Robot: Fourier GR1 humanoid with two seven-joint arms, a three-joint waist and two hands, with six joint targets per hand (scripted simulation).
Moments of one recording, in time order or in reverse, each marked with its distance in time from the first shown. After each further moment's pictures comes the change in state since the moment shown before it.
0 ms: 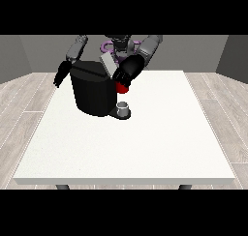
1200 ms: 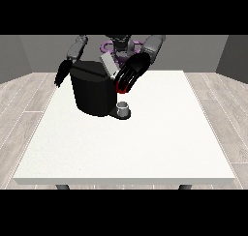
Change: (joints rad) left arm 0.006 0.042 -0.020 0.006 -0.086 0.076 -0.053; right arm -0.025 0.007 0.002 -0.008 0.002 -0.003 0.035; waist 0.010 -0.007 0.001
